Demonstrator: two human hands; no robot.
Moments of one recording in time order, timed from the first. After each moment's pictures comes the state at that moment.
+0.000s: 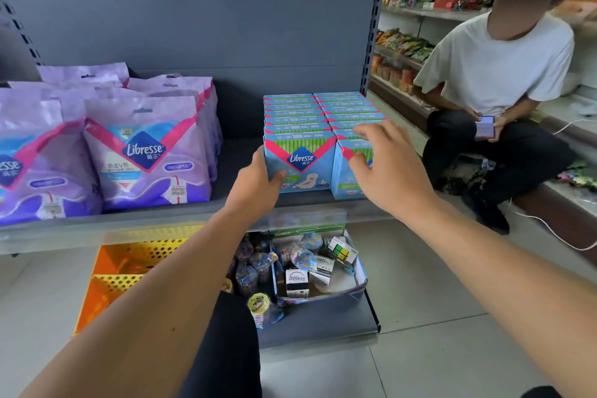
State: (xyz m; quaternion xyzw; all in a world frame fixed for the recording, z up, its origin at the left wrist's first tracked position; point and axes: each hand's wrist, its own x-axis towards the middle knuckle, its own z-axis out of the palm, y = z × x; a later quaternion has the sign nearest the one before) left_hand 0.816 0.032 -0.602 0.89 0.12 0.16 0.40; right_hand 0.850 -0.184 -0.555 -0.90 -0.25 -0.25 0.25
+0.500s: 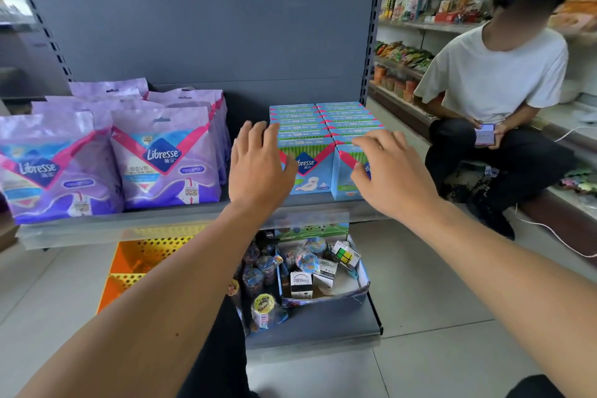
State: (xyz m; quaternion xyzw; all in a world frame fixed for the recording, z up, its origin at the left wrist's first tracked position) left_hand 0.788 0.010 -0.564 0.92 0.09 0.35 0.12; right_hand 0.833 -0.201 -0.549 -0.91 -0.29 -0.27 0.12
